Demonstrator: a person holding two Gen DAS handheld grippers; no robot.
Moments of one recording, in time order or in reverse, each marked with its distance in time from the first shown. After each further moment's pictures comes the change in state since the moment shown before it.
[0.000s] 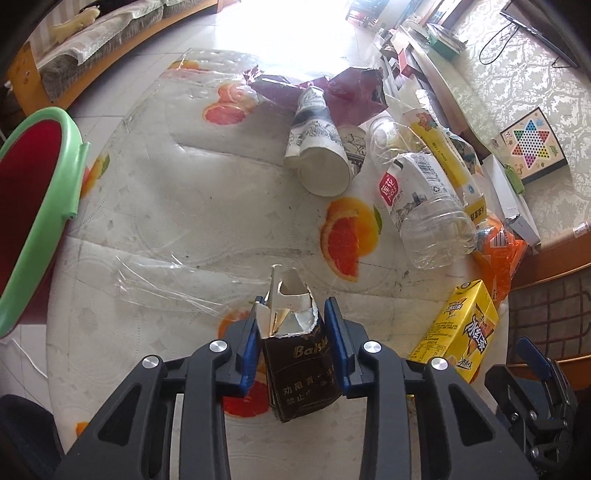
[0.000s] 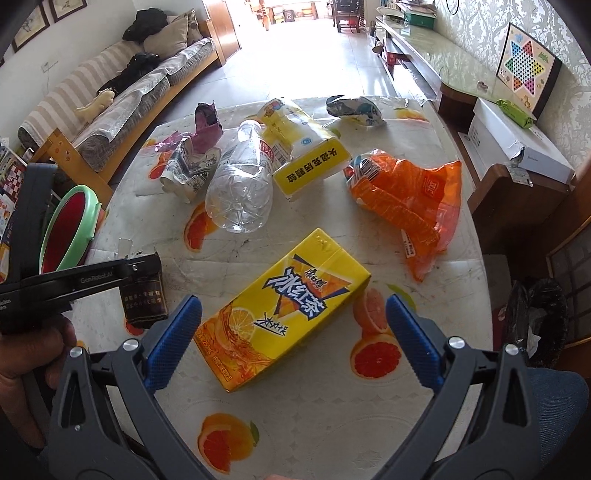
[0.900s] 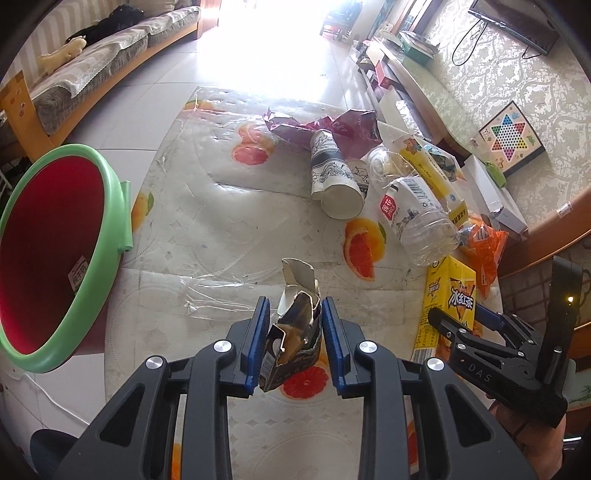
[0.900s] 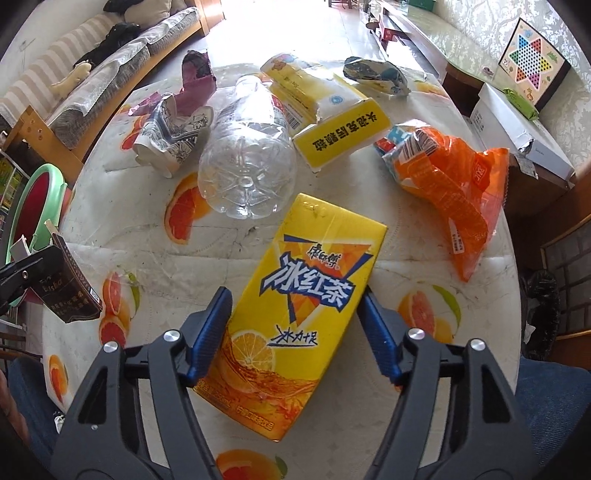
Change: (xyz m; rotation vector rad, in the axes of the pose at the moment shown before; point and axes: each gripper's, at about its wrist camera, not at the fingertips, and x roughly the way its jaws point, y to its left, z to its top) left arm -0.054 0.045 -0.006 0.082 -0.075 -0.046; right arm 0.045 0.033 0.010 -0.030 0.103 -0.095
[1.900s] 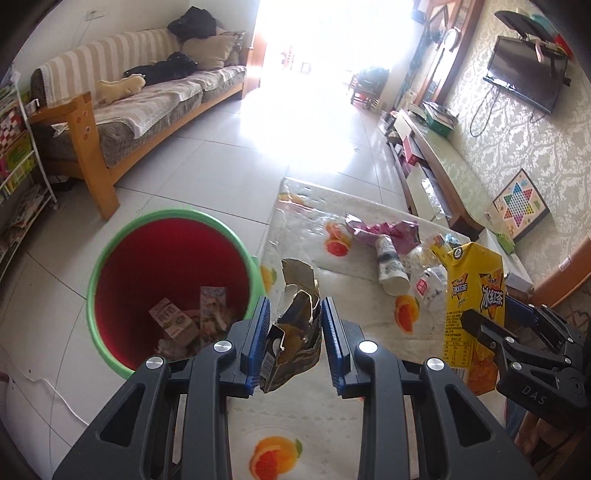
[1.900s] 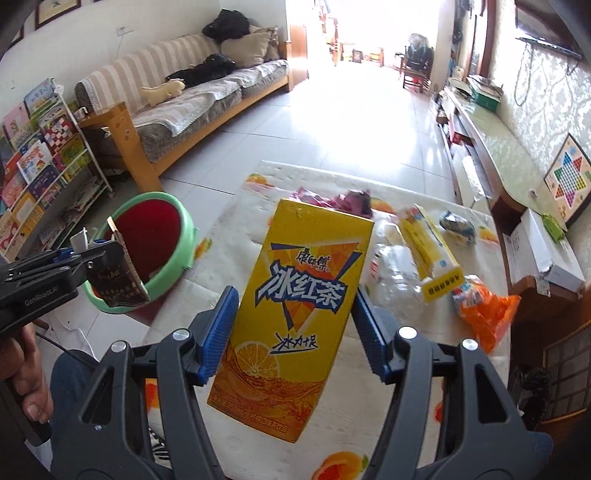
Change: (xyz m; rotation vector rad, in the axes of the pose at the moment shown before) left arm -0.135 0.090 -0.001 -0.091 -0.284 0.102; right arm -0.124 0.137 0.034 -0.276 -0.287 0.175
